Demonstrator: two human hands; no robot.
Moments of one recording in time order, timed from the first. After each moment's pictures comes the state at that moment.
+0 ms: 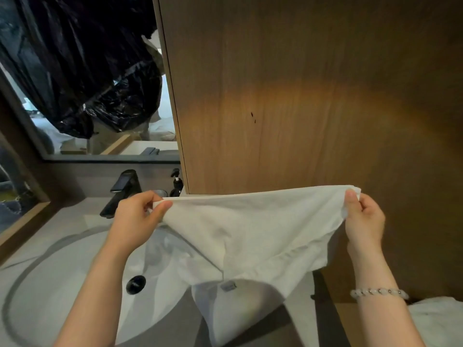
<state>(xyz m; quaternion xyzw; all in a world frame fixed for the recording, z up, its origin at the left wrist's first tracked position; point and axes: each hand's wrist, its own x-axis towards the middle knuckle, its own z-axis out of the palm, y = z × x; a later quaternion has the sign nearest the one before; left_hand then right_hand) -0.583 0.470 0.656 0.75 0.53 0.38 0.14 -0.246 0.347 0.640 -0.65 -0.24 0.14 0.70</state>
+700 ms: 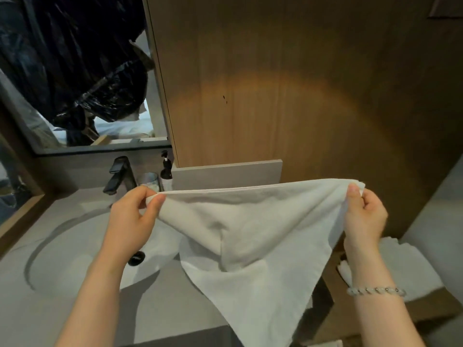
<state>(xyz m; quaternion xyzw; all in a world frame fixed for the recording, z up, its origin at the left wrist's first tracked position) -0.625 0.332 0.663 0.78 0.43 0.43 0.15 -0.318 0.182 0.642 -0.66 -0.18 0.02 0.73</state>
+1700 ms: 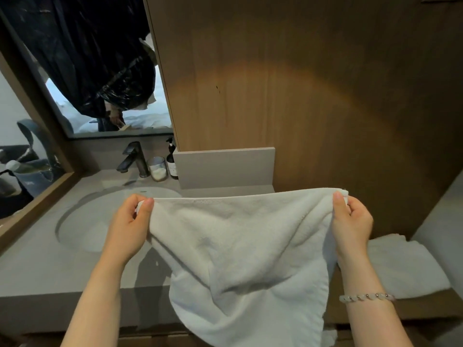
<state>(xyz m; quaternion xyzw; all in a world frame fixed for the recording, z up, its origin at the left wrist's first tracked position) -0.608 0.220 0.645 0.67 0.53 0.44 0.28 -0.286 0.107 0.608 -0.66 -0.24 0.11 0.70</state>
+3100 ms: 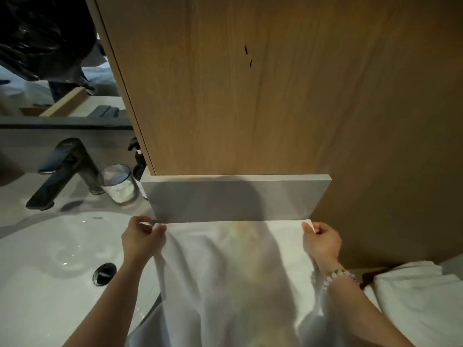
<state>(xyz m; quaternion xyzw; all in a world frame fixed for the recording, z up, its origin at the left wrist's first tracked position) -0.532 0.548 0.473 0.54 0.71 0.32 0.33 -0.204 0.417 0.462 -0.86 -0.15 0.17 0.45</state>
